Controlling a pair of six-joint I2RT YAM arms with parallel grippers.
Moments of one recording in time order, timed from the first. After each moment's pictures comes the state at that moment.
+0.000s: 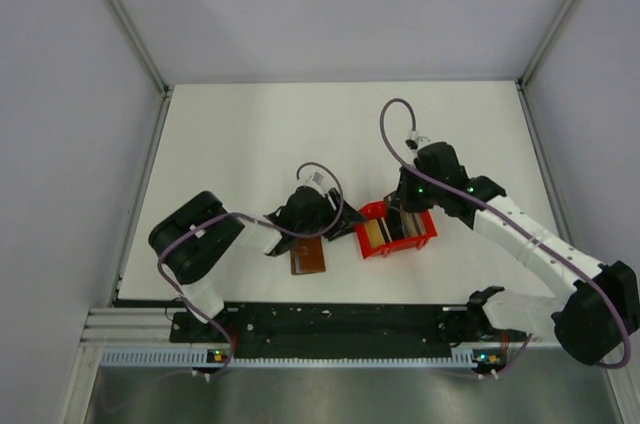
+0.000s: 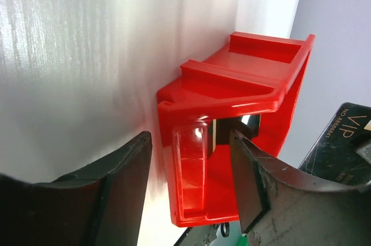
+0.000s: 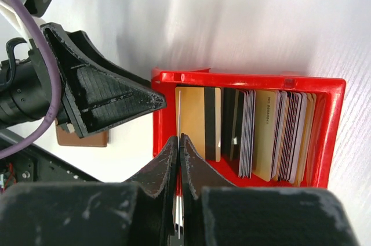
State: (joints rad) left arm -0.78 1.76 0.59 0.67 0.22 -1.27; right arm 0.54 1.18 0.89 -0.53 -0.10 0.47
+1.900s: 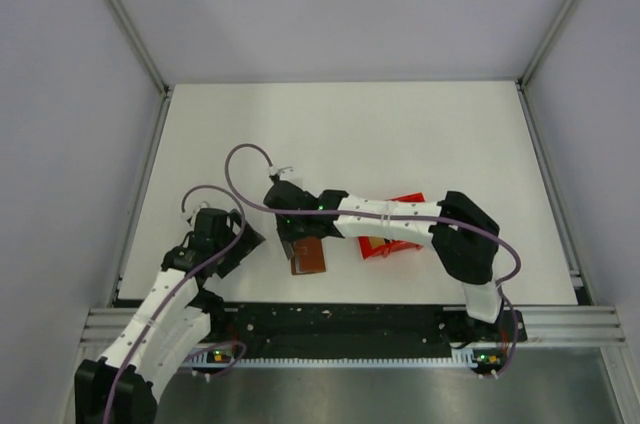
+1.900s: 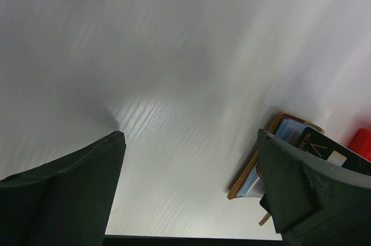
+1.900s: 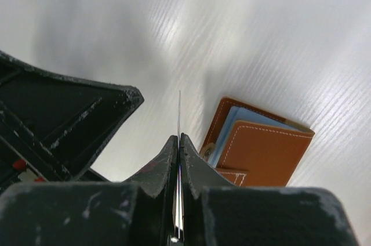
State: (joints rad) left arm -0.23 0.70 0.37 -0.60 -0.03 -0.94; right arm 1.18 1.92 1.48 -0.44 0.20 0.74
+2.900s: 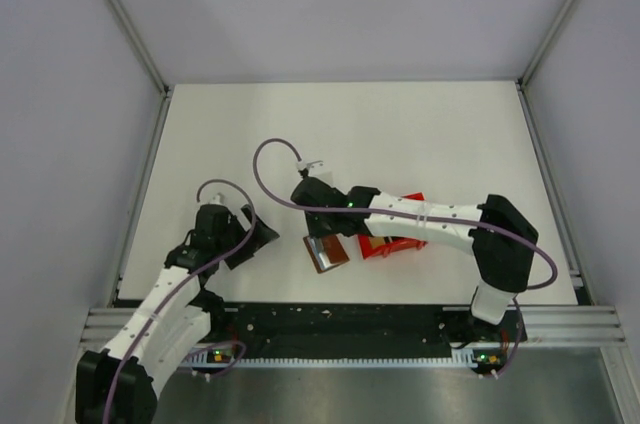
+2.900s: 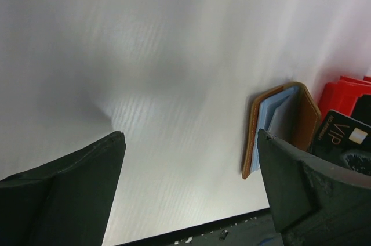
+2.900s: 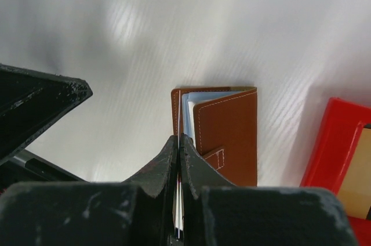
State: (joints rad) left arm -0.23 0.71 0.33 -0.46 0.15 -0.85; right arm 1.14 1.75 1.33 -0.53 0.30 0.71
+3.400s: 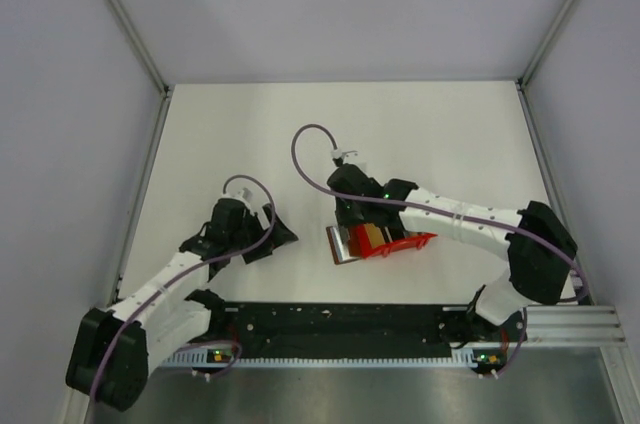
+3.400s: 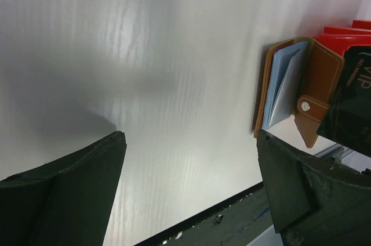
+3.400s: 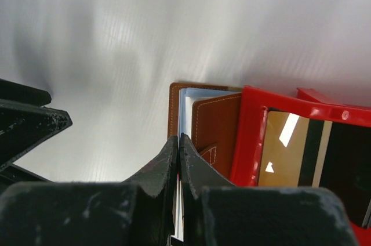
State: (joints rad) left arm -0.33 0.90 0.33 -0.24 0.30 -0.81; right arm 1.00 1.58 1.15 -0.51 0.26 0.66
